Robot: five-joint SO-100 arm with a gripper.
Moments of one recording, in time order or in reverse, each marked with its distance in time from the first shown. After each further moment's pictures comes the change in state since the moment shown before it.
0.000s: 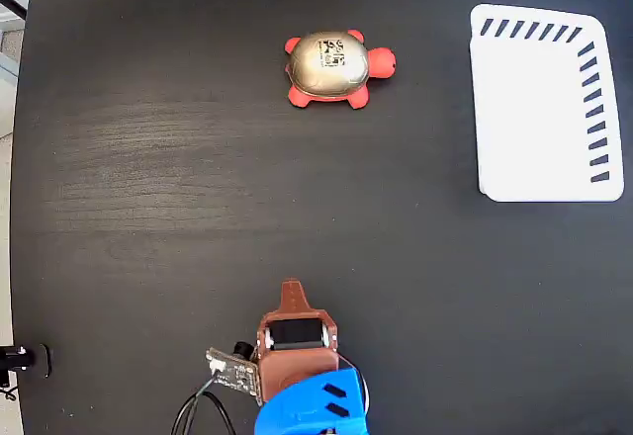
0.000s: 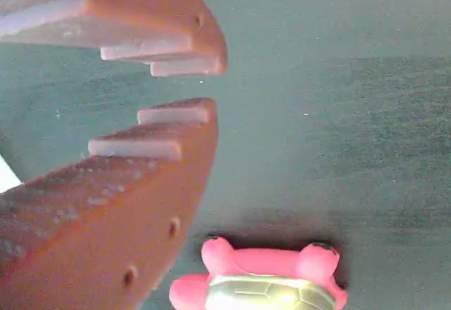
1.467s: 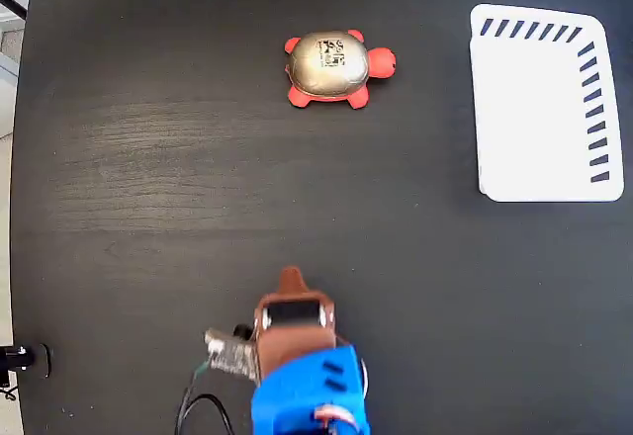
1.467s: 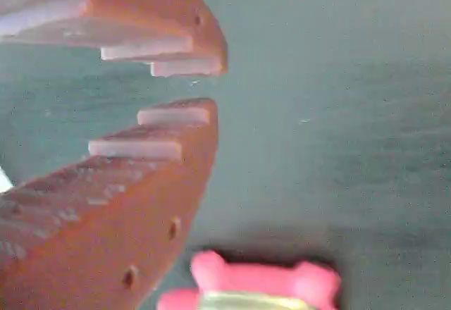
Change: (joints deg) arm 2.1 -22.0 -5.4 -11.0 -2.4
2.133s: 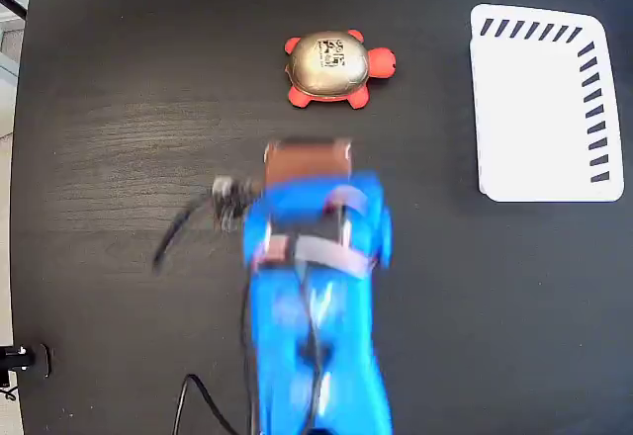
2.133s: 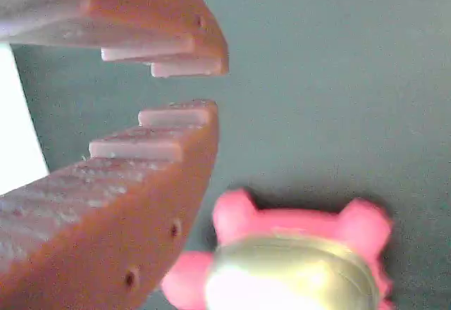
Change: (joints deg) arm 5.9 -65.0 -60.8 11.4 -4.3
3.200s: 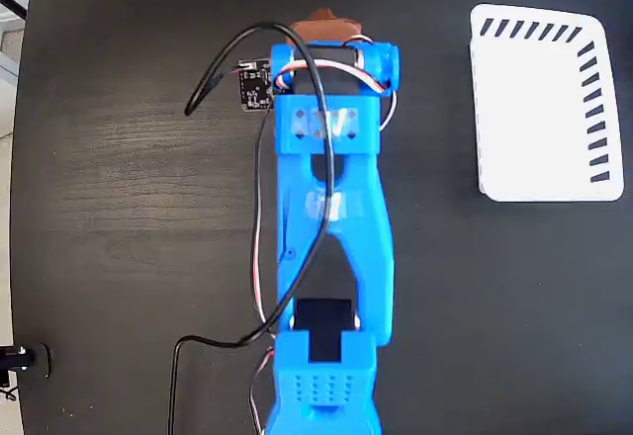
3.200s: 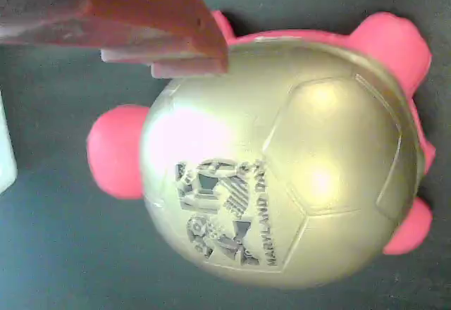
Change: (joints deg) arm 2.0 -49.6 -60.8 15.6 -5.9
